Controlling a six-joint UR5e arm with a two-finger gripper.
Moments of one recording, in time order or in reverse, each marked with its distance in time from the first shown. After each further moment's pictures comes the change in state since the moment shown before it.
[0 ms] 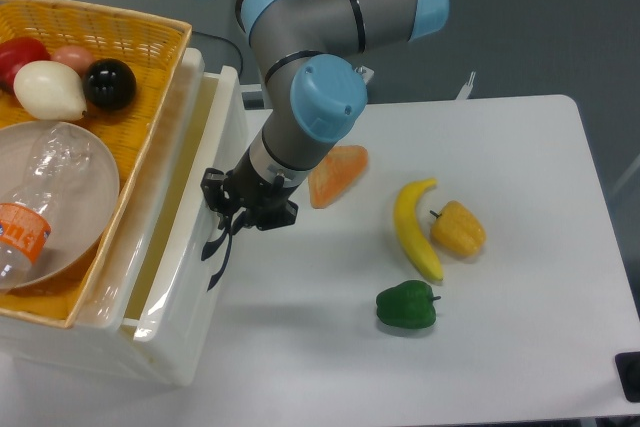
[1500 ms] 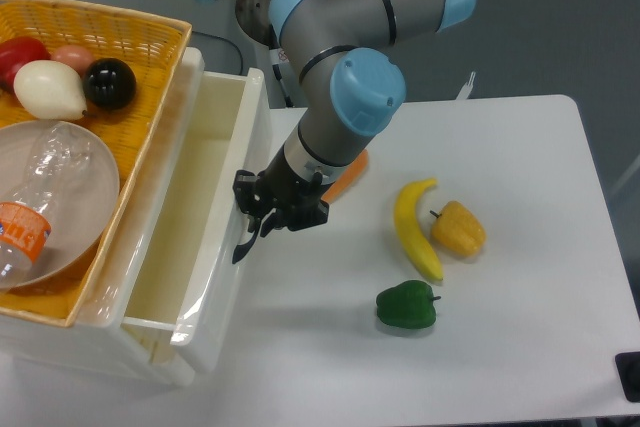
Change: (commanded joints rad) arm 0.071 -0.003 0.009 0.002 0.000 0.026
